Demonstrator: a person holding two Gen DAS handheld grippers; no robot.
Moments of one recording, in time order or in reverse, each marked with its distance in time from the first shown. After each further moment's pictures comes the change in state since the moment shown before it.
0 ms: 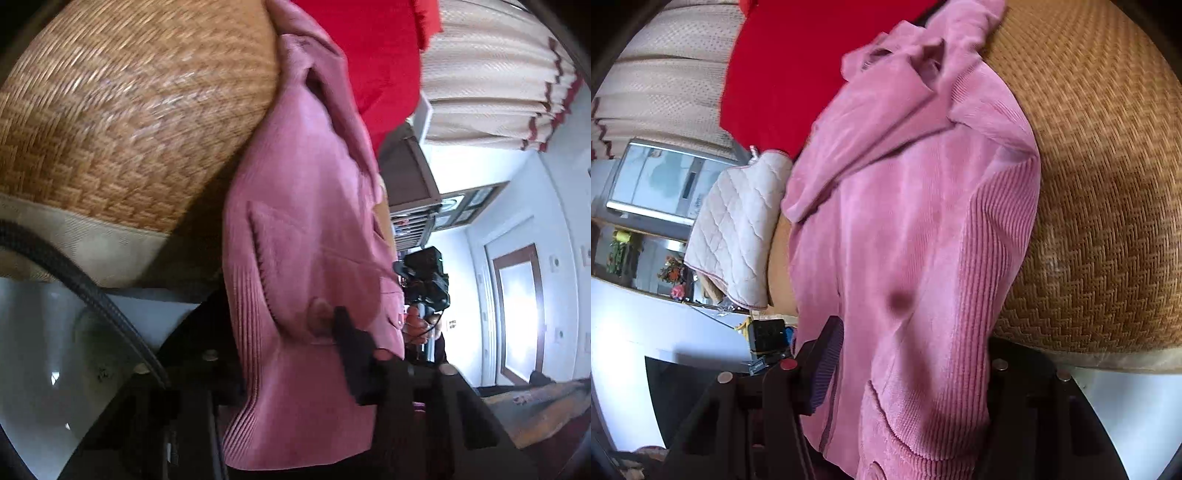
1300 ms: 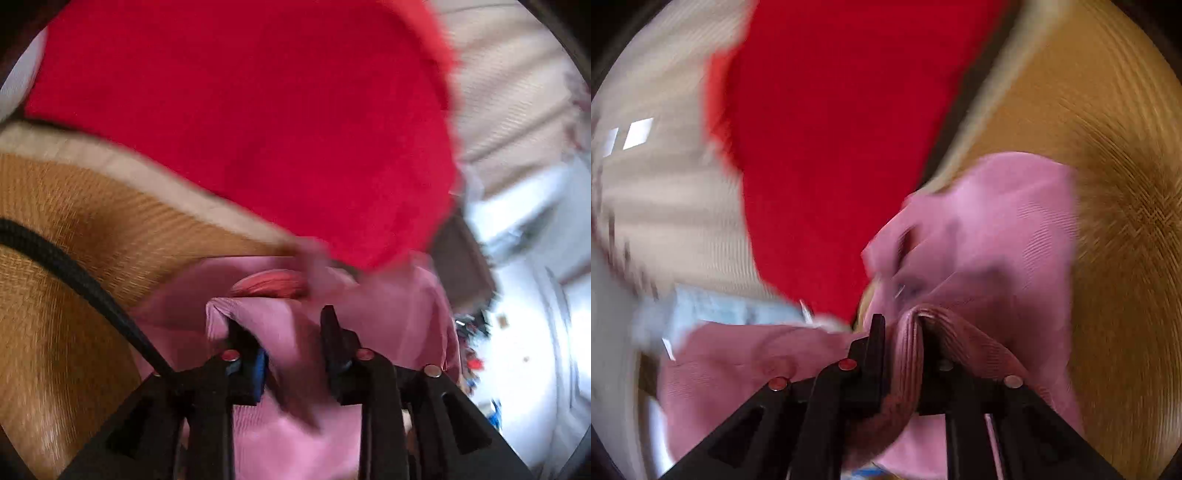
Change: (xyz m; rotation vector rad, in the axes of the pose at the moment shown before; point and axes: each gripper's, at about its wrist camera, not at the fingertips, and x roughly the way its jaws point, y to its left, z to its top) left arm 0.099 -0.106 0.365 0.064 -0.219 0.345; right arm -0.026 -0.084 0.206 0.440 -0.420 0.343
